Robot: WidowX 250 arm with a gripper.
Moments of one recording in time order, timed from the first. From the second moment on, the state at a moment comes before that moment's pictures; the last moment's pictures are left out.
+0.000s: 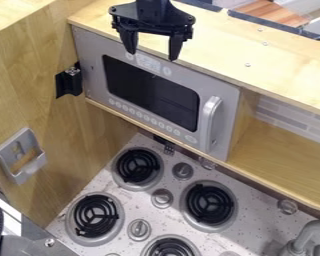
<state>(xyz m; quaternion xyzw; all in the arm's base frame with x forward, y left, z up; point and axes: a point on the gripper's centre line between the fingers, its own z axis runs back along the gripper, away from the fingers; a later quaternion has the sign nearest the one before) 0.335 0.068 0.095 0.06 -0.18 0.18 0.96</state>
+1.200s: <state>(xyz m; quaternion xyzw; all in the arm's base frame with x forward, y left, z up) 0.315 -0.015 0.020 -0.03 -0.16 0.04 0.99</state>
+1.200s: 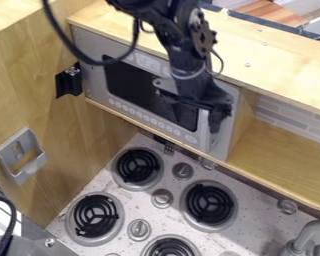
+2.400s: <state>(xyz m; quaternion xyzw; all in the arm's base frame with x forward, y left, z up) 0.348 -0.011 -0.006 -0.01 -0.13 -0.04 0.99</state>
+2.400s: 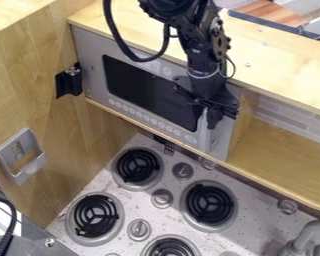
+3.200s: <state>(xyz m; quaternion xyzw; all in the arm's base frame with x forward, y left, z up) 0.283 0.006 -0.012 0.01 -0.09 0.00 1.00</state>
